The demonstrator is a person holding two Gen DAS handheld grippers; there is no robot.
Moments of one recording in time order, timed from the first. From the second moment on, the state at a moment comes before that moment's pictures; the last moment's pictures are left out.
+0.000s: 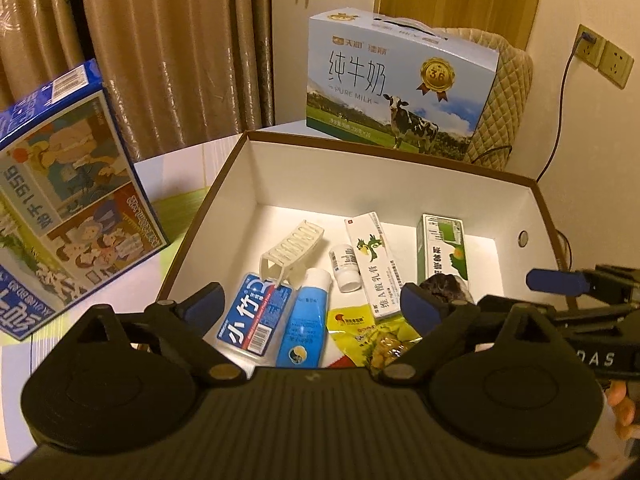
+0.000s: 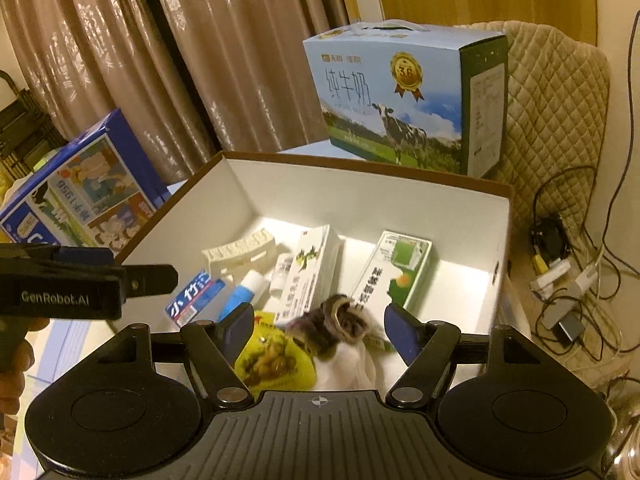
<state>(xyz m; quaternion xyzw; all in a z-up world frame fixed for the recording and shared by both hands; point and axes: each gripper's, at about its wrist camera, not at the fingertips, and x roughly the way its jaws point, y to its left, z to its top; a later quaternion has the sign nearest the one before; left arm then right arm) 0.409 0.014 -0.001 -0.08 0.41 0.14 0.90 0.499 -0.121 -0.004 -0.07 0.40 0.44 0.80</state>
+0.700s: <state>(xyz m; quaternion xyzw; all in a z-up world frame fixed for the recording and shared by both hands) 0.342 -0.017 0.023 -0.09 0.38 0.17 0.90 0.443 -0.167 0.020 -0.07 0.40 0.43 0.80</state>
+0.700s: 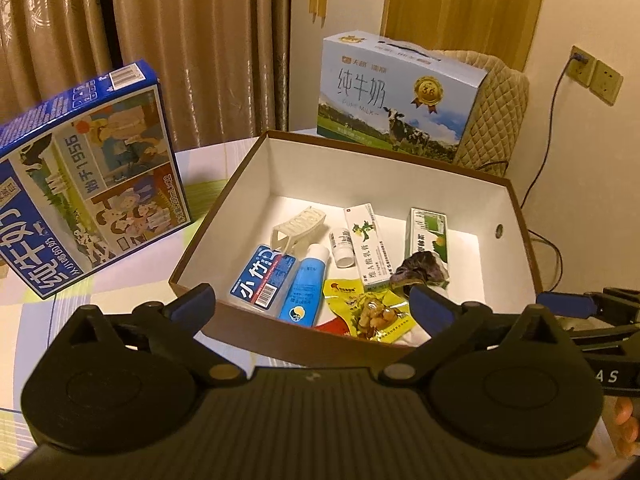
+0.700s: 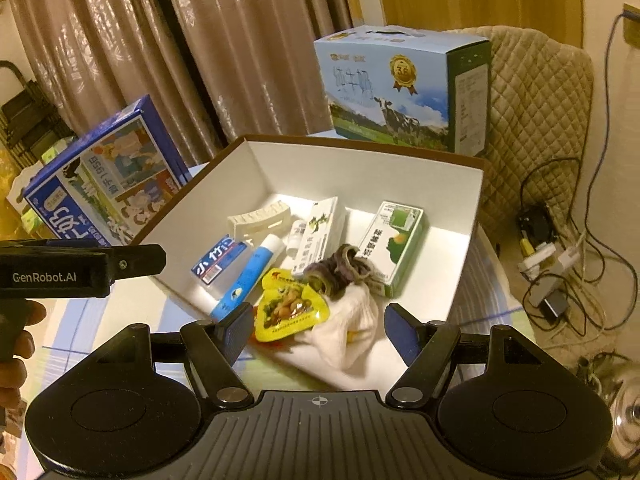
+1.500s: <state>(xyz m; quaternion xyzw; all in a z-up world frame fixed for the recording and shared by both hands) 0.181 -0.027 0.046 -0.07 0.37 0.14 0.92 0.293 -0.215 0.052 -0.06 0.40 0.38 0.83</state>
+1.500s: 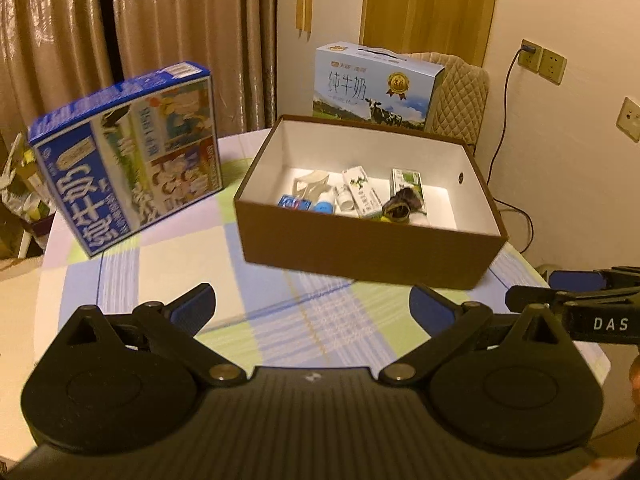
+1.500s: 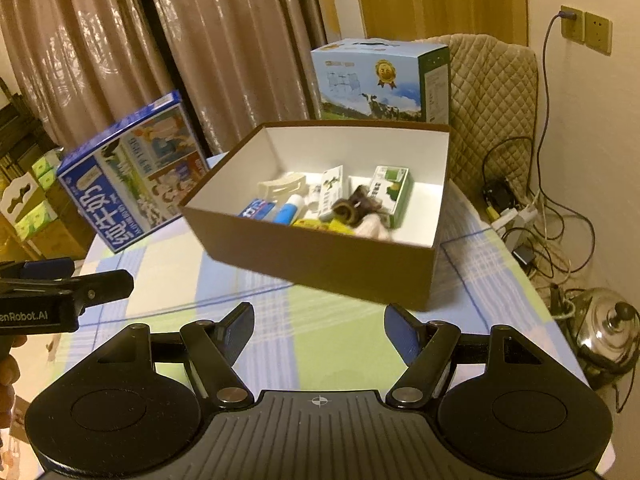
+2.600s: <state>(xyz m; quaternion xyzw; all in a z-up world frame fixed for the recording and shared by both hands) 0.071 -0.035 0.026 -0.08 0.40 0.15 0.90 0.192 -0.235 0.039 -0.08 0.42 0.38 0.82</state>
